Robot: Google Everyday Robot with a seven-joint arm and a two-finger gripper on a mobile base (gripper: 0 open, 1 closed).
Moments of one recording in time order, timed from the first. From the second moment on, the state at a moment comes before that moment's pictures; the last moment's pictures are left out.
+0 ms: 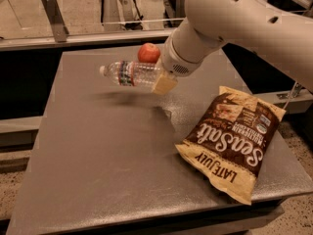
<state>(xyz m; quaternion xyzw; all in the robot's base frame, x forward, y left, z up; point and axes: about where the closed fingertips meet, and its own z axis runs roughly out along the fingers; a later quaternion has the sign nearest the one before) 0.588 -0.027 0.886 -0.63 0.71 0.01 0.30</state>
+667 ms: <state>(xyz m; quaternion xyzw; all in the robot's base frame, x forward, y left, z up) 0.634 -0.041 0.856 -0.69 0.66 0.03 0.30</state>
